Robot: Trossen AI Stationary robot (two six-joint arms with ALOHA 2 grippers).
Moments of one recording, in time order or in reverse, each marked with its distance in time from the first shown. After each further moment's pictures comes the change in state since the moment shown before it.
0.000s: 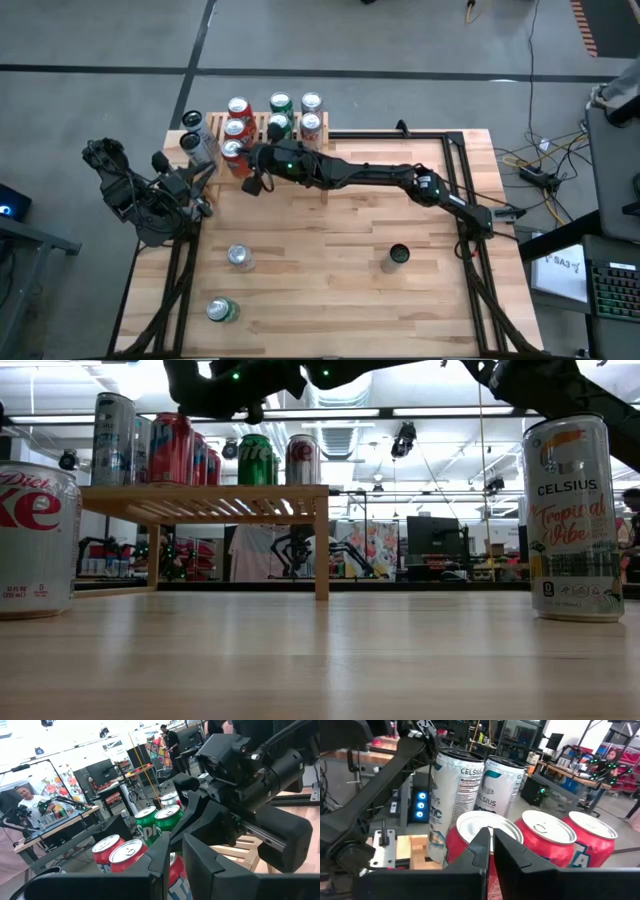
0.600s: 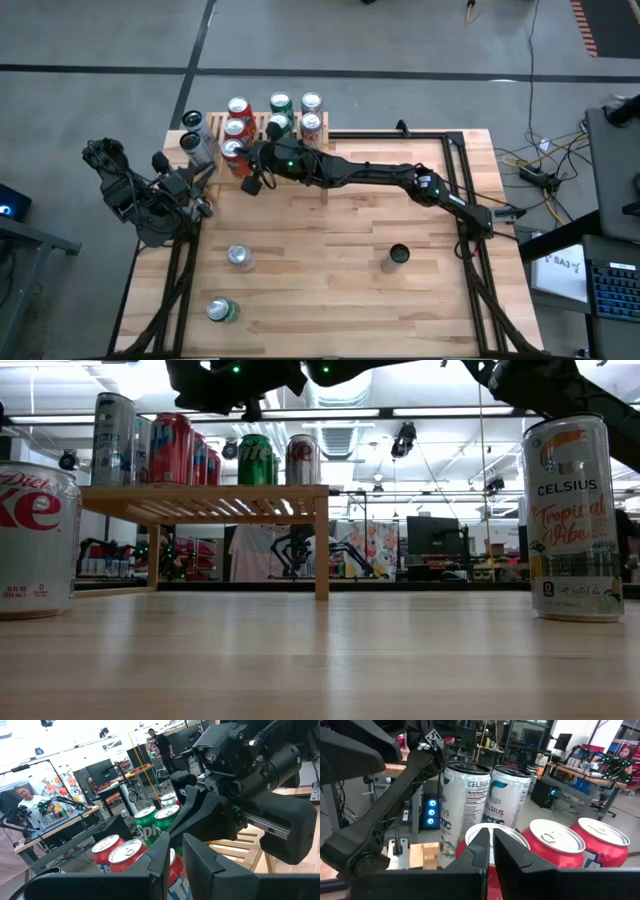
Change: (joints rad) left arm 0.000 0.002 0.000 0.000 0.001 0.000; right arm 0.002 0.000 0.026 -0.003 -0.047 0.045
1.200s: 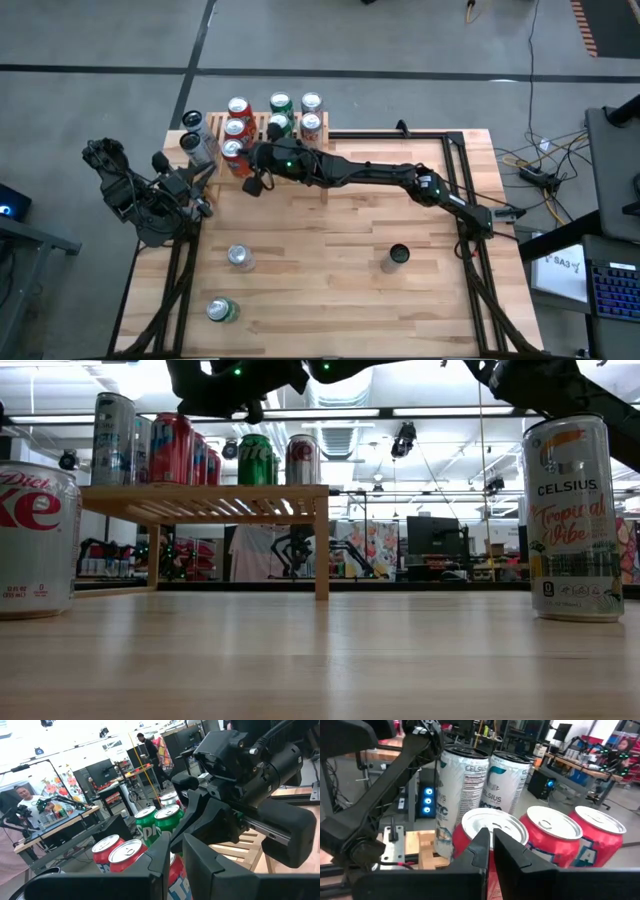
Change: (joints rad) left arm 0.000 0.000 0.000 0.000 0.000 0.000; right arm 0.001 -0.004 0.009 -0.074 0.015 -0.009
